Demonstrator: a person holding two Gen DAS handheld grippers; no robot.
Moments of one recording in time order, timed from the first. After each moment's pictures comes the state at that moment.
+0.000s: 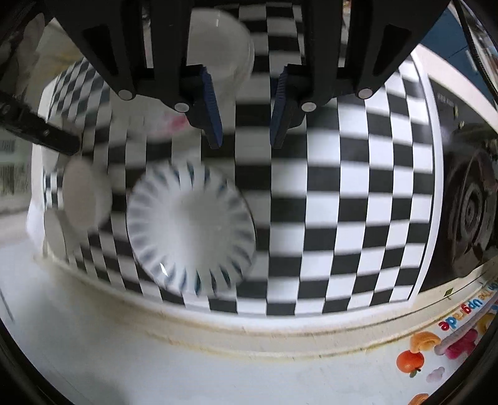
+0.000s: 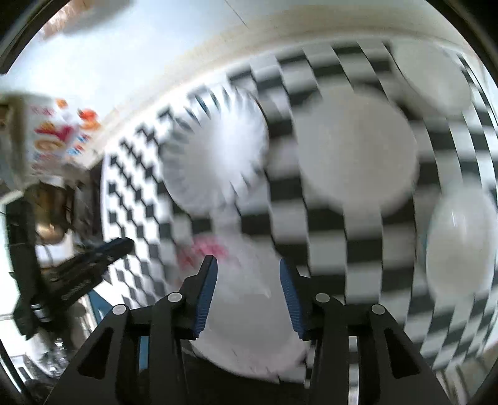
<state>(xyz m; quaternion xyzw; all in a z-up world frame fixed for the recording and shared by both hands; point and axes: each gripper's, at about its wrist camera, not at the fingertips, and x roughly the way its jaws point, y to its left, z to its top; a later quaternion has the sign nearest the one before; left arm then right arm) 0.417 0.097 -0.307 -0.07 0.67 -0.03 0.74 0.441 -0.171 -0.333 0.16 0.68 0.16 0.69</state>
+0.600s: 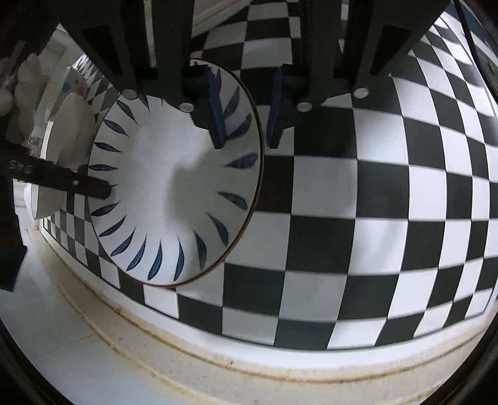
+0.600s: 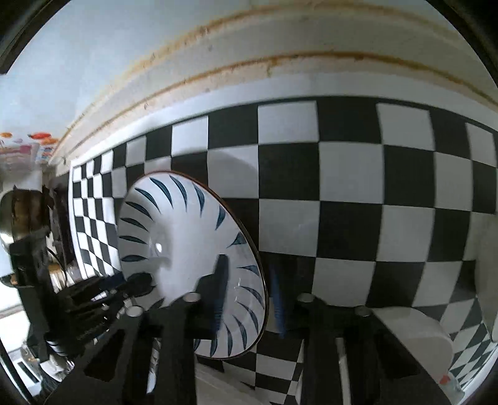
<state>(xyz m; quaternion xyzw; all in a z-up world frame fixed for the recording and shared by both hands) 0.494 0.105 -0.403 -0.13 0.71 -0.07 0.69 0.607 -0.128 -0.439 0.09 0.75 0.17 0.63</state>
